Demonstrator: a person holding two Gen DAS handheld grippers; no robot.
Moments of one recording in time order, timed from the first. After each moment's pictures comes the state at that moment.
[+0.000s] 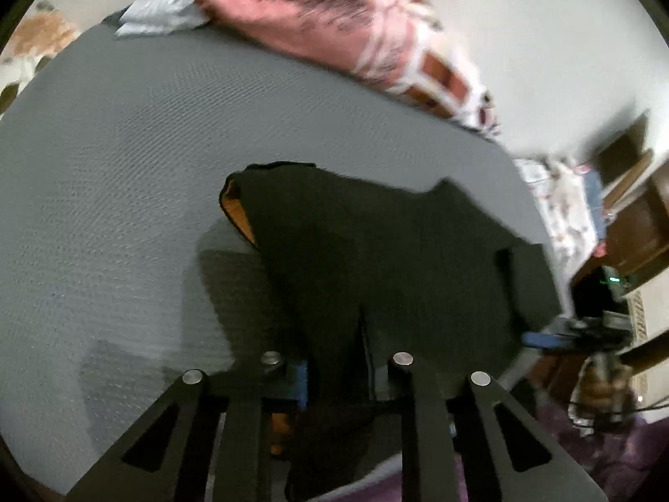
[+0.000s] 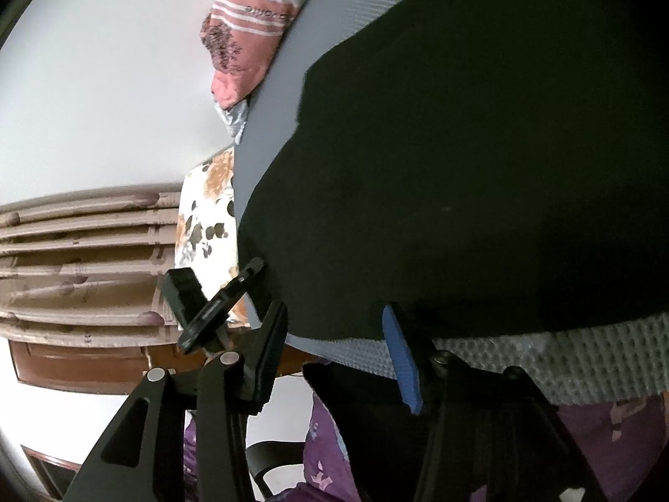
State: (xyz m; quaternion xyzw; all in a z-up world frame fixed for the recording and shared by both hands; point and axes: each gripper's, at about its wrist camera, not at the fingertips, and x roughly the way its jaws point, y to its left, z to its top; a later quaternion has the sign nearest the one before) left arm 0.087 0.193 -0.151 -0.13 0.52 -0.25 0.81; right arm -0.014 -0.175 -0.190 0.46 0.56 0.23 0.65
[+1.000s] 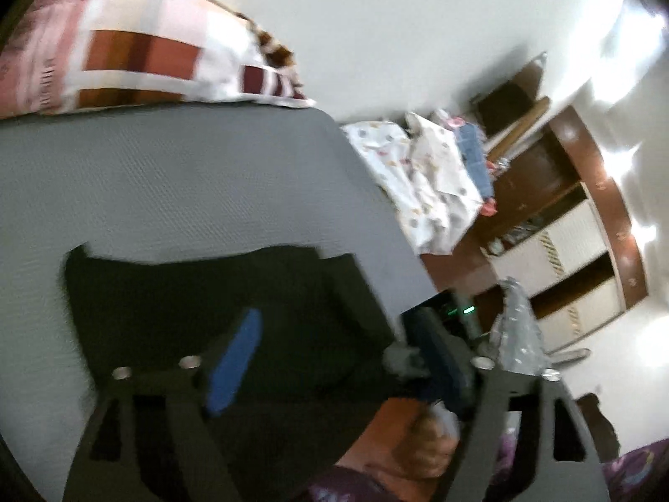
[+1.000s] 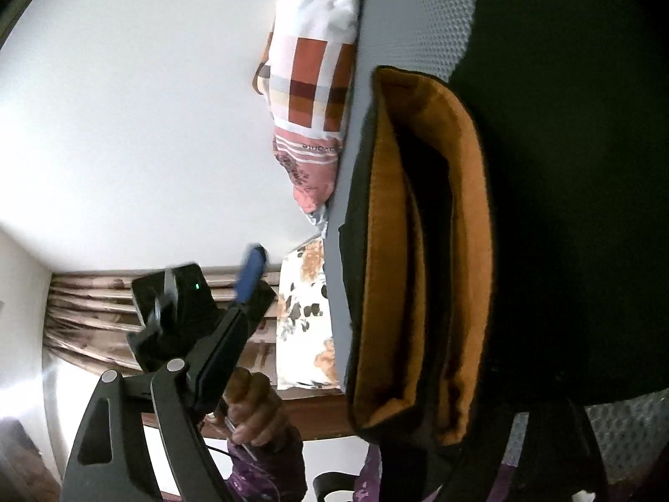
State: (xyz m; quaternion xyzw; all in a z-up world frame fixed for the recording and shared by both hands) left arm 0.111 -0.111 -0.090 -0.14 0.50 -0.45 0.73; right arm -0.030 -0.327 -0.193 0.59 0.40 0.26 0.65
